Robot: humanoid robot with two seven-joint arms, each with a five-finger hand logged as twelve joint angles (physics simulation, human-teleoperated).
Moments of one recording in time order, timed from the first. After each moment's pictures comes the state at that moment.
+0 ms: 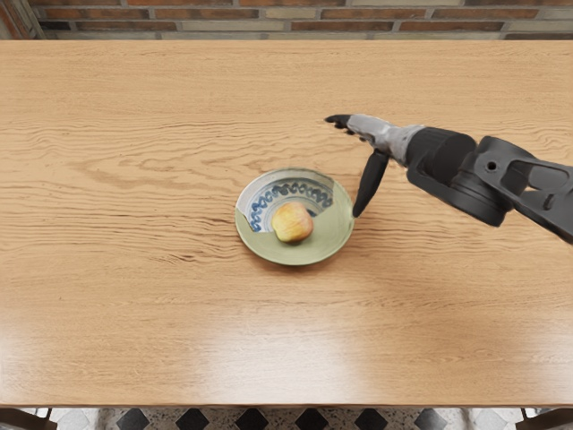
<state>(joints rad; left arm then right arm) 0.02 0.00 -0.01 -0.19 -0.06 0.10 0.21 1.09 -0.50 0.37 1.46 -0.94 -0.05 -0.61</state>
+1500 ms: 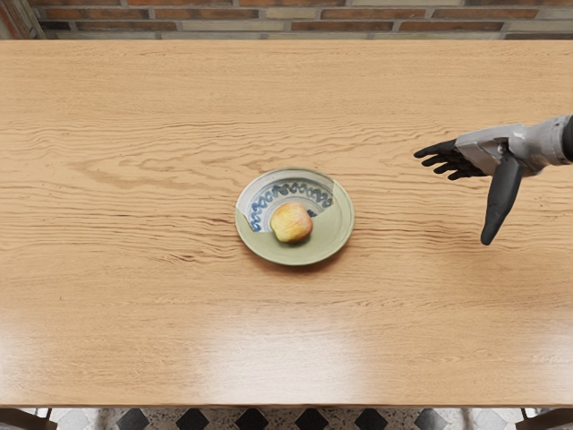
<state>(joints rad) 0.03 0.00 -0.01 -0.19 -0.06 0.10 0.21 1.09 -0.91 0.50 1.40 -0.50 0.61 -0.61</state>
